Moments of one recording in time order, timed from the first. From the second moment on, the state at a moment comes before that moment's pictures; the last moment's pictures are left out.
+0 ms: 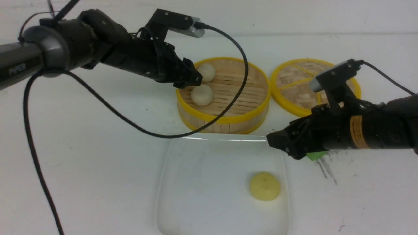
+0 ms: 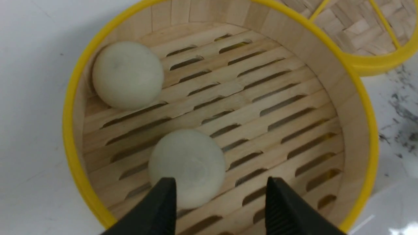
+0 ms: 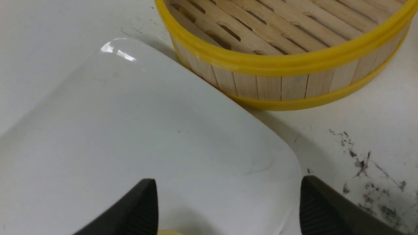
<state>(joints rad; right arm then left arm) 0.35 1.54 -0.82 -1.74 -0.41 1.74 -0.27 1.98 -1.55 -0.80 0.56 0.91</state>
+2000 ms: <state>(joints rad) 0.35 1.54 -0.82 -1.74 -0.44 1.74 -0.35 2.13 -1.64 -0.72 0.44 0.93</state>
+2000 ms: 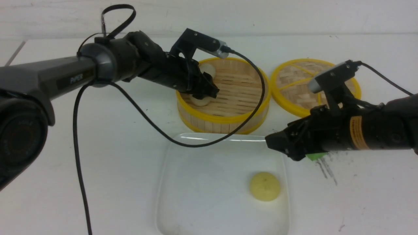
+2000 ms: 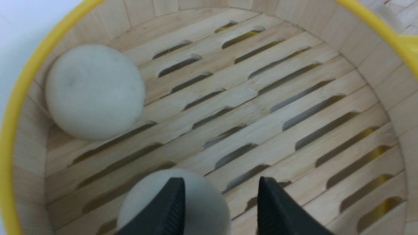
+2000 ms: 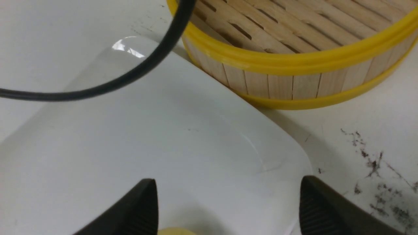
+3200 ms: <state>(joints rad) 0.35 1.54 -0.82 -1.74 -0.44 1.74 -0.35 1.93 -1.68 -0.47 0.70 0.70</state>
